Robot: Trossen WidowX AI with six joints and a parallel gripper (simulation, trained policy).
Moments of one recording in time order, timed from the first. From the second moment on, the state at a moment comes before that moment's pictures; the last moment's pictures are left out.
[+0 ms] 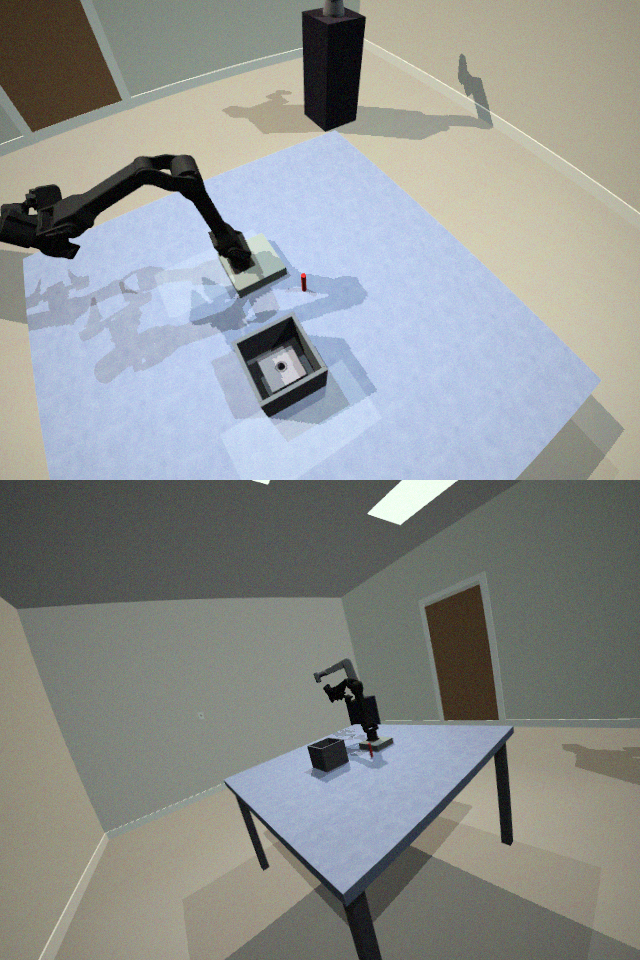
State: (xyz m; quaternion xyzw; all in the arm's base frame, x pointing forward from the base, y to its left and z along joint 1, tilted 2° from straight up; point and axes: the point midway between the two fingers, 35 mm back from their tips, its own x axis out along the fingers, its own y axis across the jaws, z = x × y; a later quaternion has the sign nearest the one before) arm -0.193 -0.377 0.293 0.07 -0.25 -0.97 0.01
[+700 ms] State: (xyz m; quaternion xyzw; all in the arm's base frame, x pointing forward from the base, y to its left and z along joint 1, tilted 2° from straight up) arm -0.049 -0.408 0.365 0.18 -0.37 -0.88 0.22
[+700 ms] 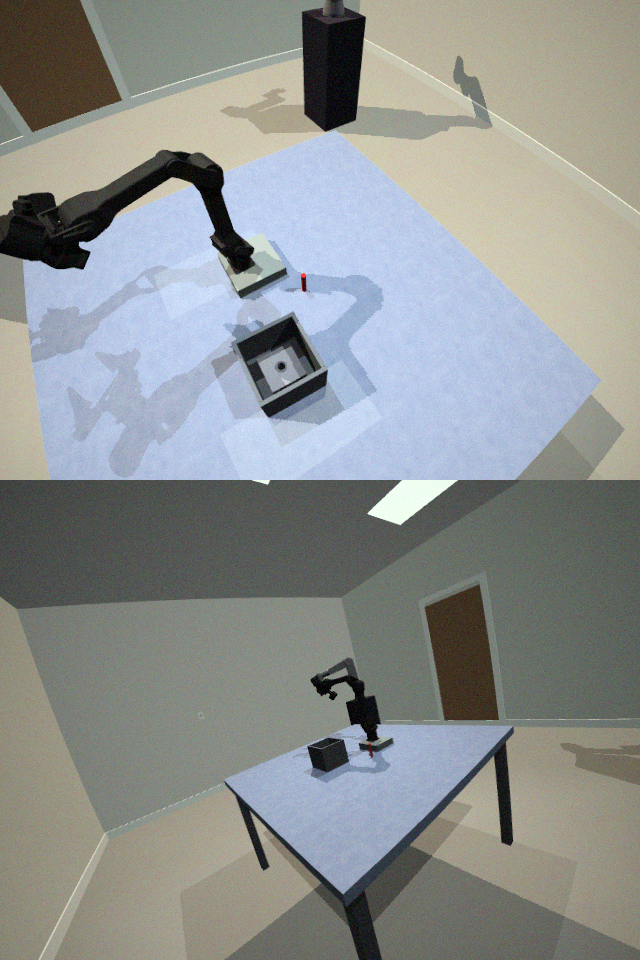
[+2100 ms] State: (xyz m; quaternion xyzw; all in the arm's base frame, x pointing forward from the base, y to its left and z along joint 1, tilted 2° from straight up) arm 0.218 -0.270 0.457 0.60 -0.42 -0.46 0.50
